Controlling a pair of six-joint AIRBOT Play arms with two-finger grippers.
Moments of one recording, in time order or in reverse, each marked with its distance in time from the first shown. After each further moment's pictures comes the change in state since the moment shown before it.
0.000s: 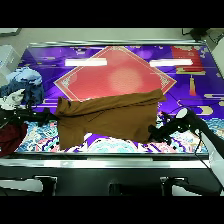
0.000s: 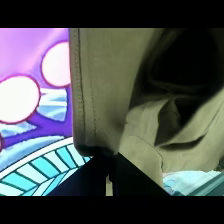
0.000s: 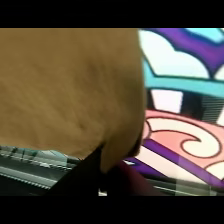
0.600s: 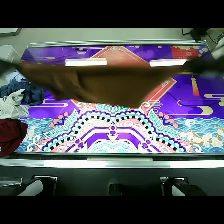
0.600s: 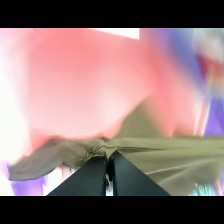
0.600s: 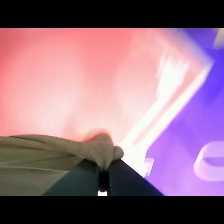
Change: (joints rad) left arm 0.000 0.491 0.565 -0.099 0.085 -0.018; right arm 0.027 0.328 0.895 -0.398 -0.124 0.024
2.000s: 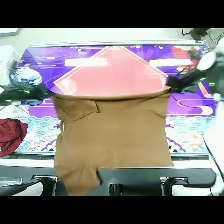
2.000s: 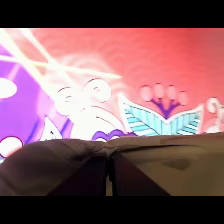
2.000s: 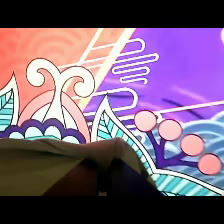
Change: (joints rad) left arm -0.256 -0.174 -0.403 0.253 0.153 -0.219; right arm 0.000 -0.475 -0.027 0.024 0.238 0.158
